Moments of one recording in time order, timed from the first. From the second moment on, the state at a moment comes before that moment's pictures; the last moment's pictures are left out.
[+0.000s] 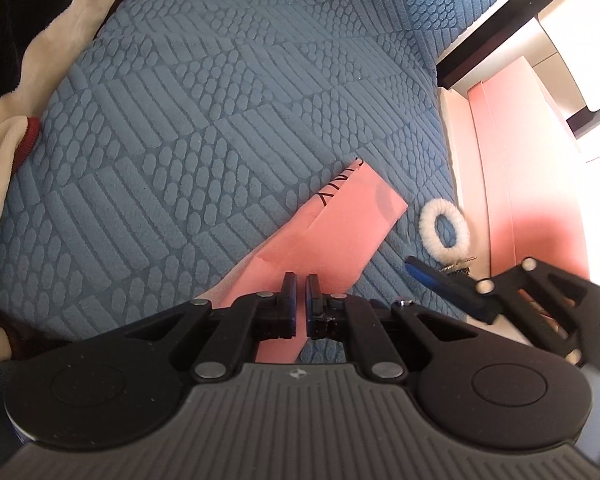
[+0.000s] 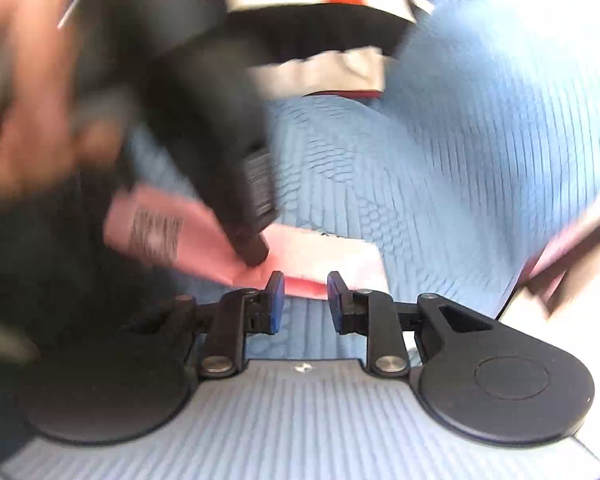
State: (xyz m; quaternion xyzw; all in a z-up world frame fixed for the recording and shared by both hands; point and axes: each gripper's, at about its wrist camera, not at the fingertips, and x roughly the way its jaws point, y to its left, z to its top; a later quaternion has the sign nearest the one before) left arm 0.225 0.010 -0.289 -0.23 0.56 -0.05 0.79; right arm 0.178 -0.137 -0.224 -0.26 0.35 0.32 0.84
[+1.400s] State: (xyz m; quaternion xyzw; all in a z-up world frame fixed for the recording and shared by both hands) left arm 0.231 0.002 -0.285 -0.20 0.55 -0.06 0.81; right arm 0.213 -0.185 -0.252 0.13 0.47 0.20 0.85
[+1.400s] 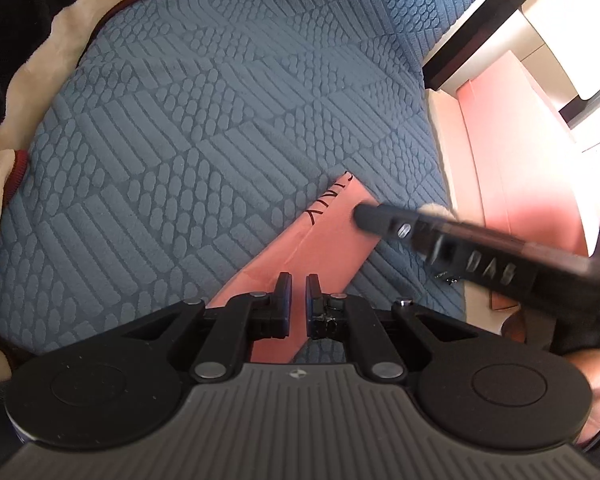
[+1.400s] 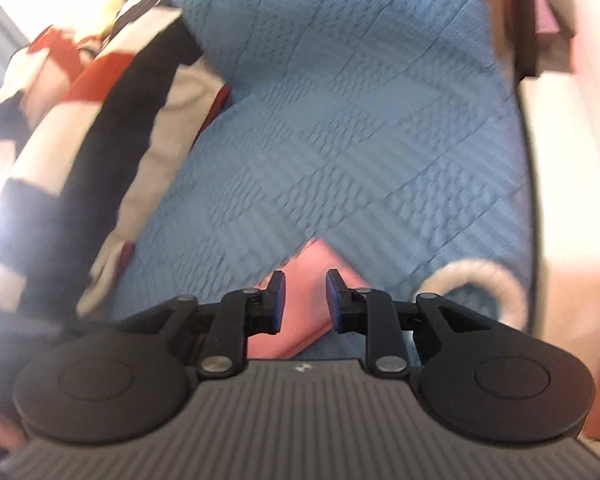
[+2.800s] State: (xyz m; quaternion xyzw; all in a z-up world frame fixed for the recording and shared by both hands) left arm 0.235 0.014 -0.284 -0.23 0.54 -0.05 0.81; right arm 0.225 -0.211 -0.274 0.33 0.49 0.18 0.78
